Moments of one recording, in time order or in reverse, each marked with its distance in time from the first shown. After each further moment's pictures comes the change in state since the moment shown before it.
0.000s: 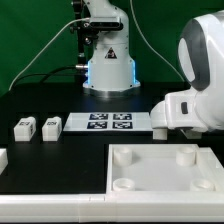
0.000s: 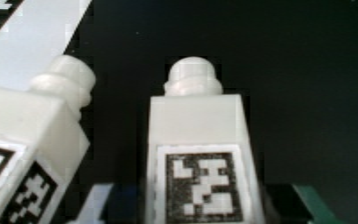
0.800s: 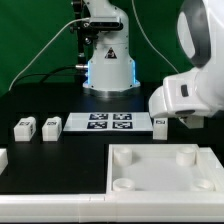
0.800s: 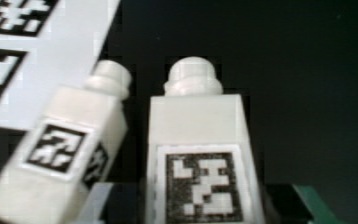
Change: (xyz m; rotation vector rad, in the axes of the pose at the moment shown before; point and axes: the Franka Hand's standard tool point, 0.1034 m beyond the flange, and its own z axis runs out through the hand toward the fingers) arm -0.022 0.012 -0.053 0.003 0.084 -0.062
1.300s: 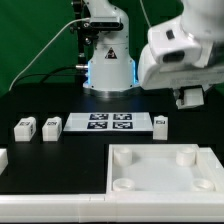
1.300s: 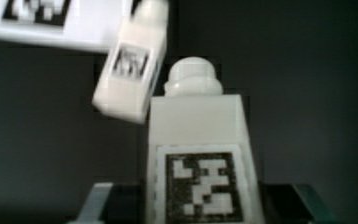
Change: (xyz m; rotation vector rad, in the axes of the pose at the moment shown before) arm -0.019 0.030 -0.081 0.021 0.513 -0.004
